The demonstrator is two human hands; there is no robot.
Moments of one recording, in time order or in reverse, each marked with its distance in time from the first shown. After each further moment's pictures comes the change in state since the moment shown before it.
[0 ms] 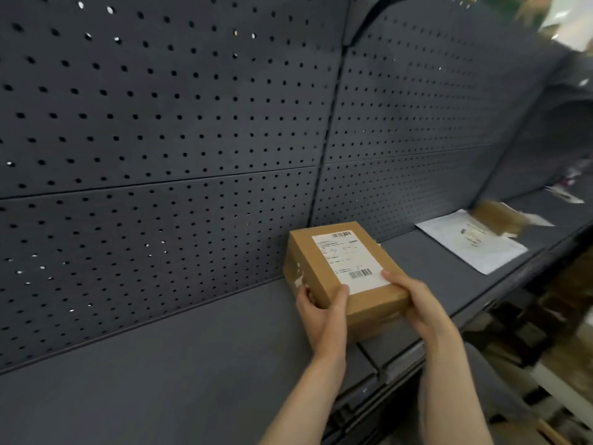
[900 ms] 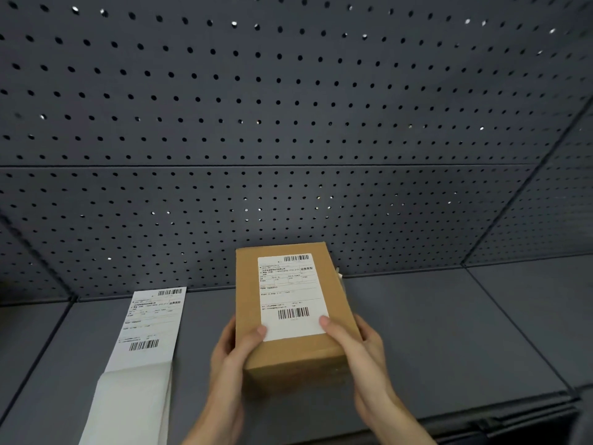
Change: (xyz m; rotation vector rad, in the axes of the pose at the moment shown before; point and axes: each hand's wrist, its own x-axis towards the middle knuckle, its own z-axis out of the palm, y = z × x) left_hand -0.094 0.144 -0.421 -0.026 0.271 0.048; right_hand -0.237 0.126 0.349 -0.032 -0.352 0.051
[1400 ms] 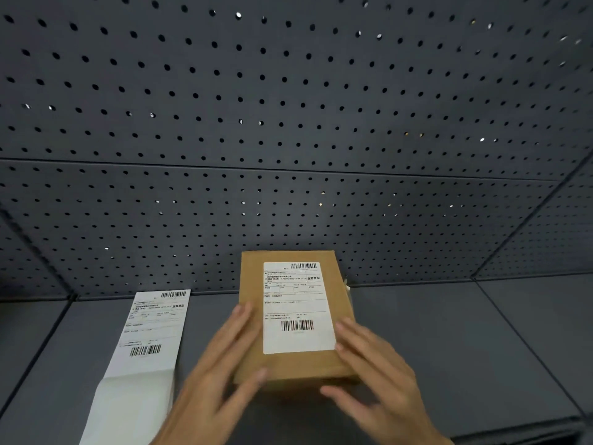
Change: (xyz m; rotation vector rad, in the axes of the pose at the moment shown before) left_hand -0.005 0.029 -0.048 0.999 -0.283 0.837; right_hand 0.015 0.020 -0.034 -0.976 -0.111 -1.315
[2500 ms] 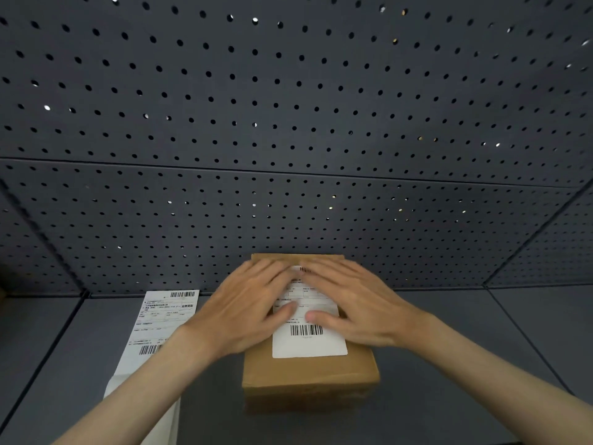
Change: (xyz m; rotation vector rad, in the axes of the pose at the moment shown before) left_hand 0.110 -0.002 -0.019 0.626 -0.254 0.233; right_hand 0.131 0.037 0.002 -0.243 -0.734 -0.137
